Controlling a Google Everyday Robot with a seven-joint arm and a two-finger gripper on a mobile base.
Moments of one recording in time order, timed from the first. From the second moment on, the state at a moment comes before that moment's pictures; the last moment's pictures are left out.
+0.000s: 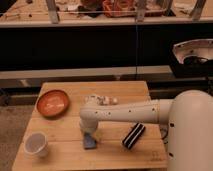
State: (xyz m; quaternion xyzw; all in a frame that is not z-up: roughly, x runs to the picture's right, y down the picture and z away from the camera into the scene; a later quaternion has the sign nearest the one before) arm -0.108 0.257 0.817 -0.25 -0.27 -0.46 0.80
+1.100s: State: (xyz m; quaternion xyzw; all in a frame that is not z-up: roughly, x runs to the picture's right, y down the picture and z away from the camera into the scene) arm -0.108 0.255 0.815 -0.25 -0.27 -0.46 0.80
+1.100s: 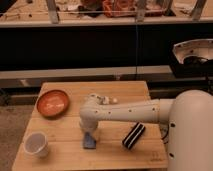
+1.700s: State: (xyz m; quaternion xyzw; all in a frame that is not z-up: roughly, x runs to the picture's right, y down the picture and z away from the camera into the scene) arm -0.108 0.252 0.815 -0.25 -0.27 -0.46 0.80
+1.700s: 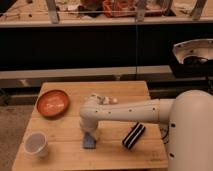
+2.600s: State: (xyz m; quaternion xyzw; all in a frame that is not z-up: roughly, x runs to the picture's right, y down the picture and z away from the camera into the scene) arm -0.141 0.158 0.815 -0.24 -0.26 -0.46 0.81
